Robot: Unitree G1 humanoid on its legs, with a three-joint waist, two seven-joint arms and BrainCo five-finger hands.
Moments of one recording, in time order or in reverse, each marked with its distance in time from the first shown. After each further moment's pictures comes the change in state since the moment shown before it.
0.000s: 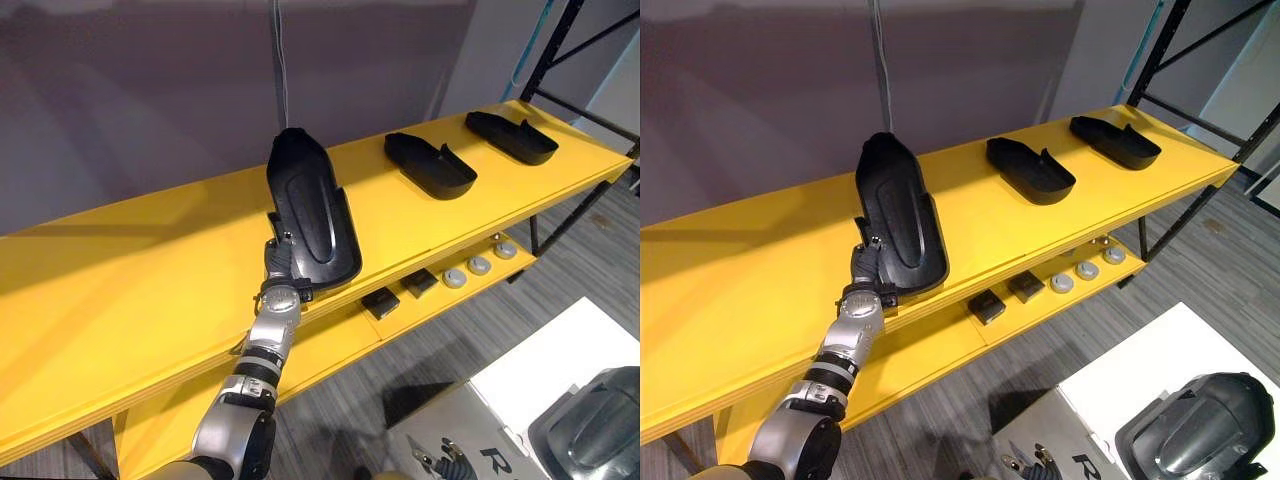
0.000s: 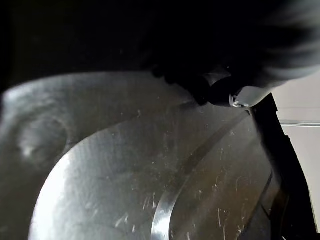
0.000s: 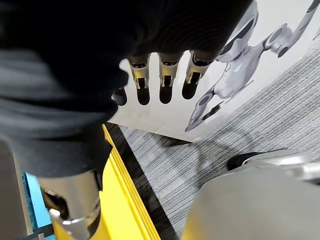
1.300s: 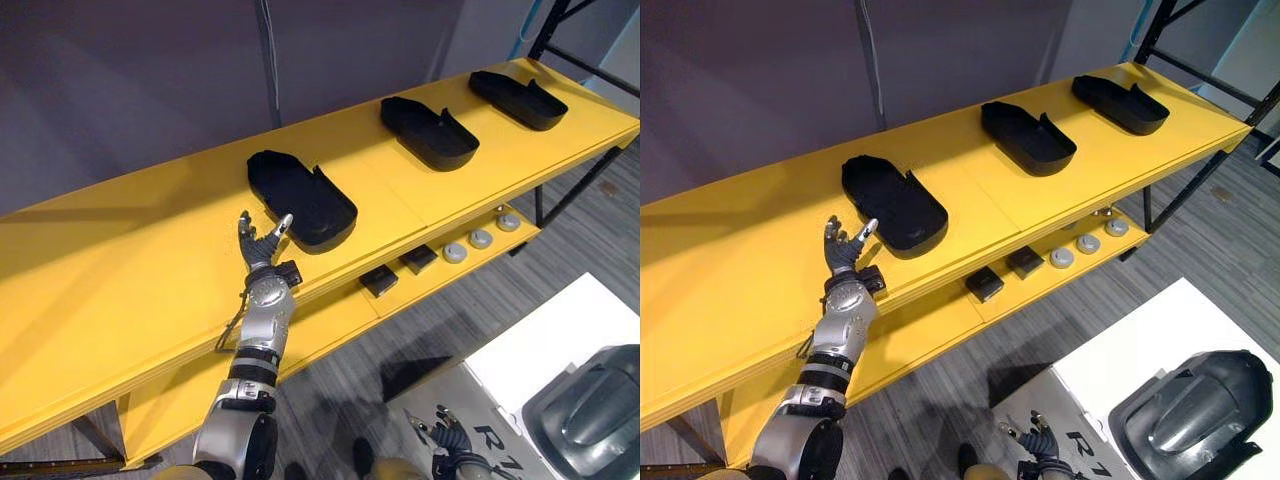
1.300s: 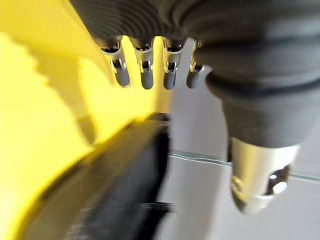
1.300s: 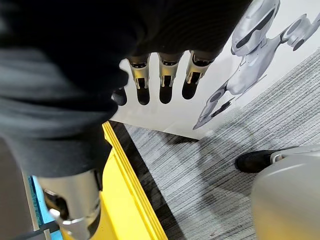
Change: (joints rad) left arm 0.091 -0.006 0.004 -0.344 0.011 -0.051 0.117; right arm -0.105 -0.014 0.004 0.021 0.017 -0.002 -0.002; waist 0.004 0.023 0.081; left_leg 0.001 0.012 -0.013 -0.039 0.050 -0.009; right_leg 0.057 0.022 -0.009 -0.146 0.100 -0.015
